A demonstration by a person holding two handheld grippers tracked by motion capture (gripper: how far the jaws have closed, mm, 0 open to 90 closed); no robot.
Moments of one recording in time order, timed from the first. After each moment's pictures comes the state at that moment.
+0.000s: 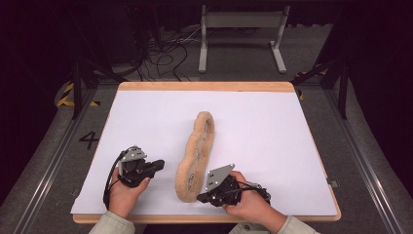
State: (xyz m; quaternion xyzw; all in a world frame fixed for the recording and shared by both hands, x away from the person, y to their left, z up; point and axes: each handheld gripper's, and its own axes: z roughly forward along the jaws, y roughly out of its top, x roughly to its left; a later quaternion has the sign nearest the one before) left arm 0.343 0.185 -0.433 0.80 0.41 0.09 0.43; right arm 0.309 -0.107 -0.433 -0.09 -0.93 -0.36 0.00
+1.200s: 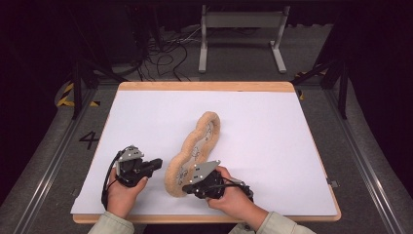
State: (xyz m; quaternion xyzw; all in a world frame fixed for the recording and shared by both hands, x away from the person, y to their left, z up) left arm 0.341 0.192 -0.431 0.79 0.42 0.10 0.44; right arm 0.327 -0.069 -0.443 -0.11 -0.91 -0.40 -0.04
